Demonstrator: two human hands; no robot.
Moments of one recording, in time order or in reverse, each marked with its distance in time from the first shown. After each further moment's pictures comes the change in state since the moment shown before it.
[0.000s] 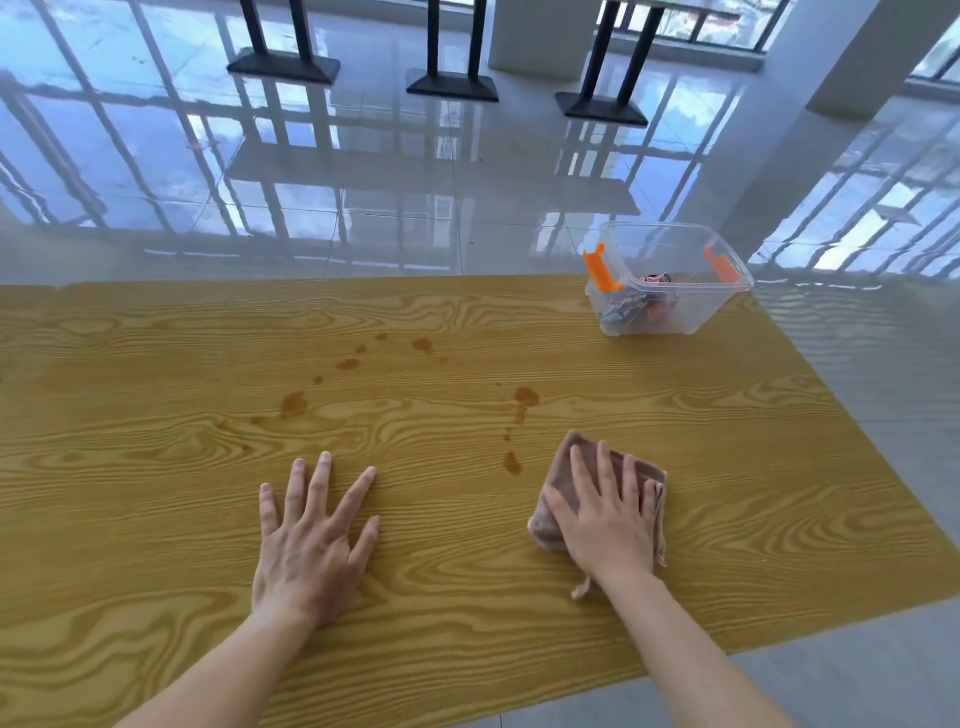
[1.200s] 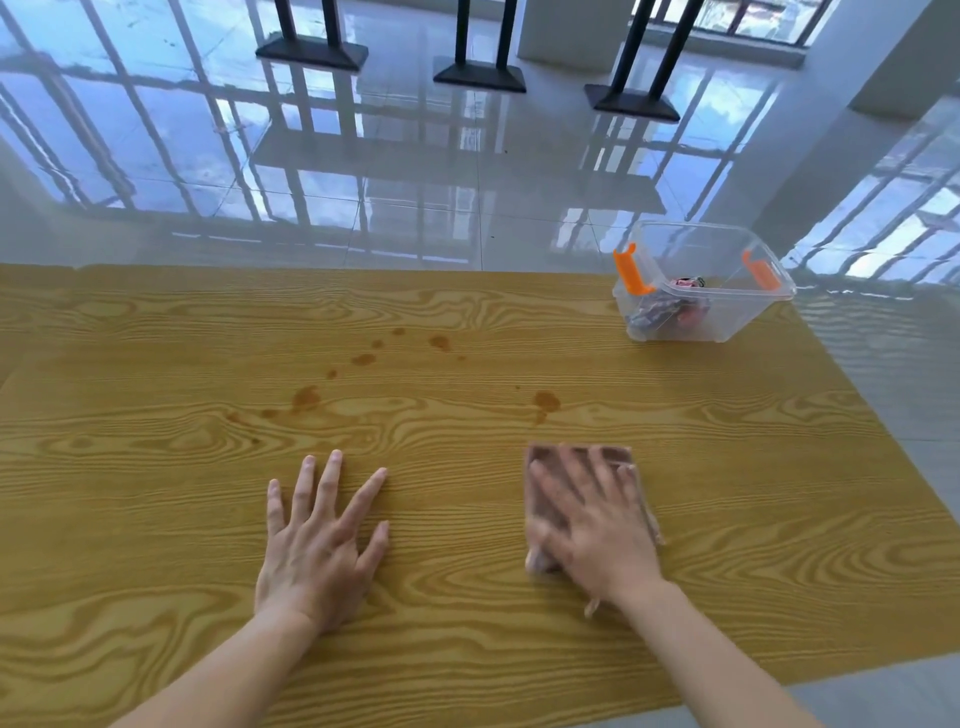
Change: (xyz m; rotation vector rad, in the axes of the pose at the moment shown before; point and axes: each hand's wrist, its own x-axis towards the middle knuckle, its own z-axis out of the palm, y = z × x) left_hand 0.001 0.001 0.000 0.010 -0.010 0.002; right_hand 0.013 -0.007 0.002 -0.116 0.048 -0.422
